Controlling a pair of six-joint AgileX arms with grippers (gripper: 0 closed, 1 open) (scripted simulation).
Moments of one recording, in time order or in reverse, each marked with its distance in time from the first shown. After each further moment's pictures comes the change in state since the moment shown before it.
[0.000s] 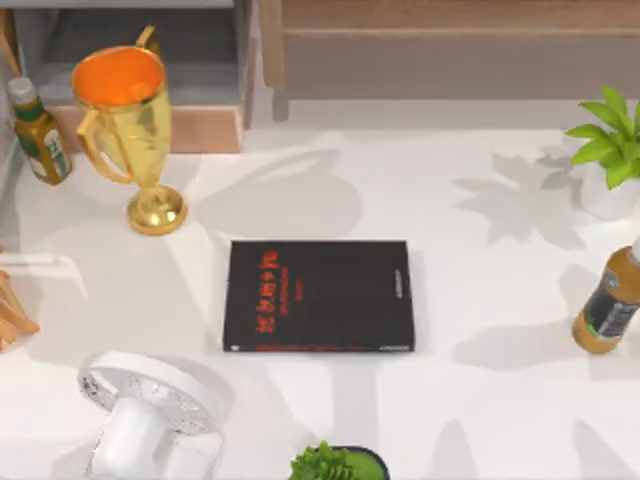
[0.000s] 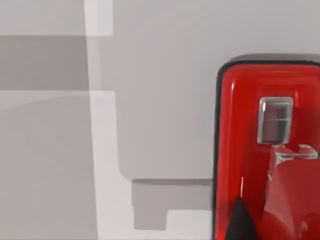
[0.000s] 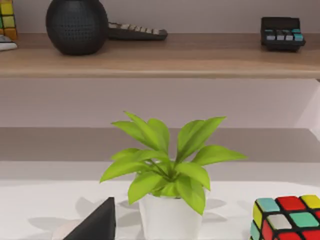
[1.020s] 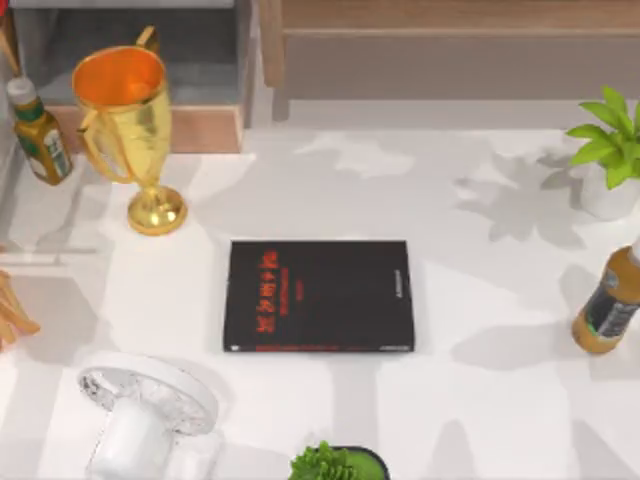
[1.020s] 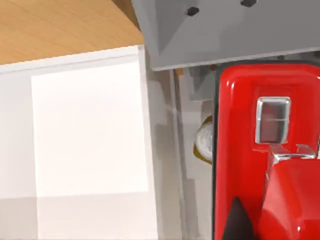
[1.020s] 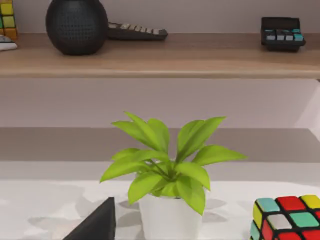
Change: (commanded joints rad) left arm -0.420 -0.591 -0.253 0.038 -0.236 -0.233; right arm 0.000 0.000 0.000 0.000 0.000 0.000
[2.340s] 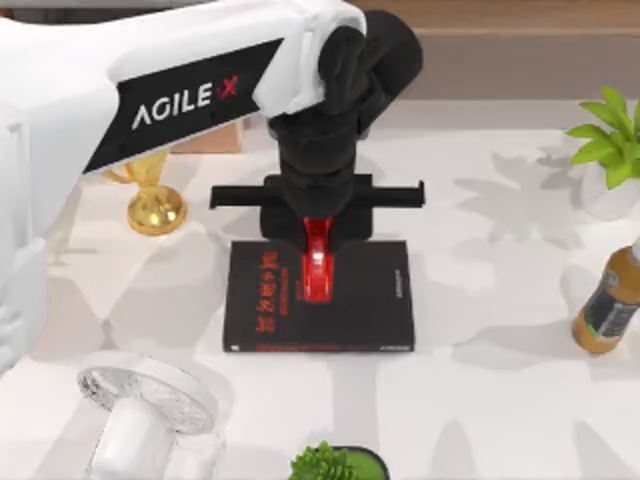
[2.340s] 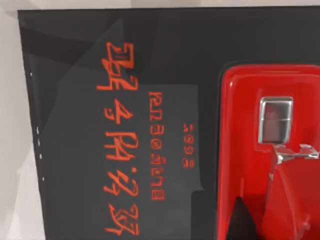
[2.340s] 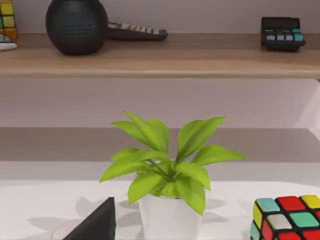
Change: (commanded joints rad) left arm -0.610 0.100 -0.425 0.124 0.135 -0.781; right arm 0.000 0.000 0.000 0.000 0.000 0.000
